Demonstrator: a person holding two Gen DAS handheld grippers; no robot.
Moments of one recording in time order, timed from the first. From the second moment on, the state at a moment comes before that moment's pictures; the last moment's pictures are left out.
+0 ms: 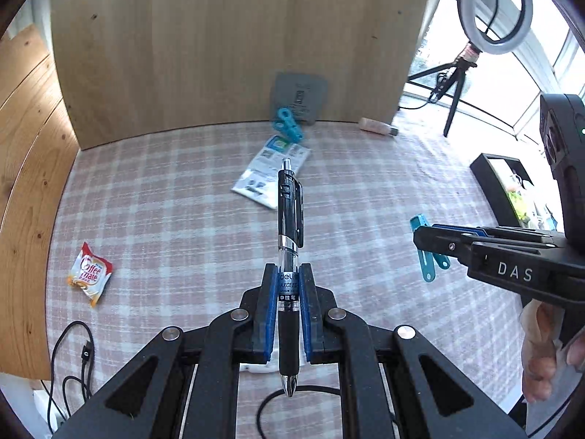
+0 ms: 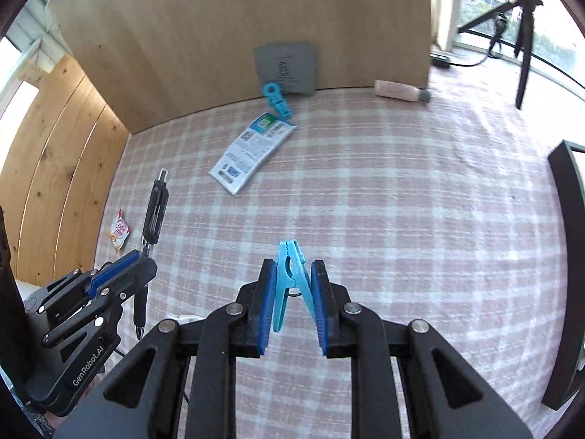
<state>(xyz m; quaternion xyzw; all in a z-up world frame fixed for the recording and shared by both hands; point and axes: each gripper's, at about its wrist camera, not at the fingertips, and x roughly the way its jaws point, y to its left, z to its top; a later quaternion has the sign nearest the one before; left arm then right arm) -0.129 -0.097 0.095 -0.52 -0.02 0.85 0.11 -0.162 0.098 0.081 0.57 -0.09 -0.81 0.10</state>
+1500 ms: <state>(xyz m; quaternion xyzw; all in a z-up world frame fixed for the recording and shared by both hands) -0.083 0.461 0.154 -0.50 0.06 0.81 0.32 -0.099 0.624 0.130 0.52 -0.16 -0.84 -0.06</state>
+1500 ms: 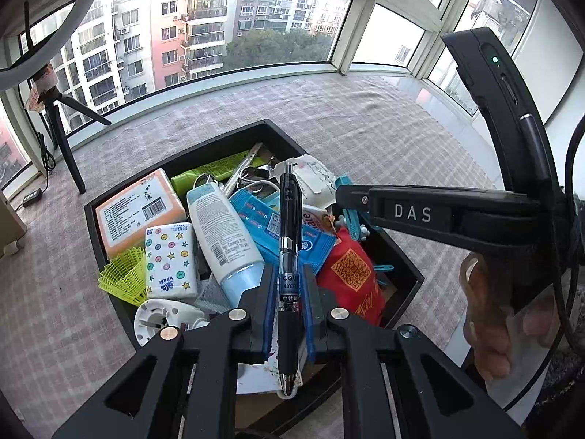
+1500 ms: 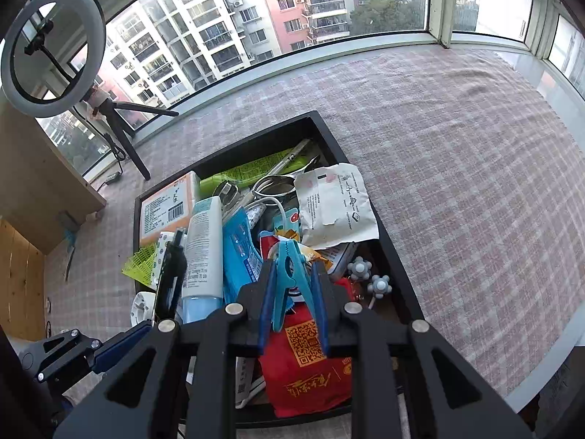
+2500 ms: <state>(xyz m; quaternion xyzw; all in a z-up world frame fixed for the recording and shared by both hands) -0.094 0.235 0.147 -0.50 0.01 0.85 0.15 -0.136 0.464 0.137 0.52 -0.10 -0.85 0.05</state>
